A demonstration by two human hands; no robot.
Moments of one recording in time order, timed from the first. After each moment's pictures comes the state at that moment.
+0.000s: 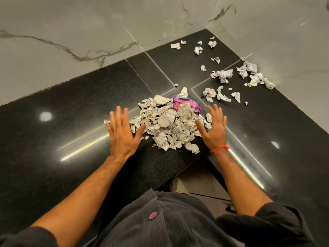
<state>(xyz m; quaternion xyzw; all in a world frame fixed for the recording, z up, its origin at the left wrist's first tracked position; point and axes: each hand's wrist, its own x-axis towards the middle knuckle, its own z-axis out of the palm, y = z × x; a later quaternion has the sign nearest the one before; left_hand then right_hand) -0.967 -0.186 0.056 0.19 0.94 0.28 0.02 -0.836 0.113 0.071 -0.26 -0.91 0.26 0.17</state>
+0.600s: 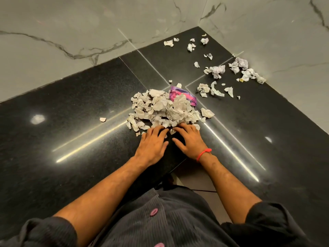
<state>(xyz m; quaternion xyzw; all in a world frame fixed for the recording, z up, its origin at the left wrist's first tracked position) -0.904 -0.127 0.061 0.40 0.89 0.16 0.12 -0.816 0.058 0.055 -0.09 -0.98 0.16 0.01</state>
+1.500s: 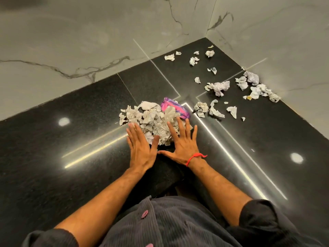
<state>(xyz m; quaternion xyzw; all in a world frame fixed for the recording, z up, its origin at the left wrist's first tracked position) -0.930 -0.053 0.063 0.12 0.93 0.32 0.14 -0.881 0.121 0.052 -0.07 -0.99 0.12 -0.03</state>
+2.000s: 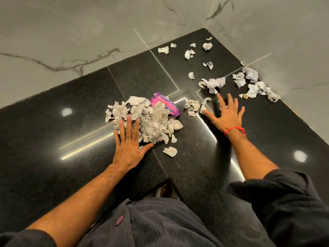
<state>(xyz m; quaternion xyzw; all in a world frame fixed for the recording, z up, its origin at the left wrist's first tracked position) -0.939 -0.046 0.048 0.24 0.96 0.13 0.08 -0.900 0.342 0.054 -0.28 -0.95 0.17 -0.01</state>
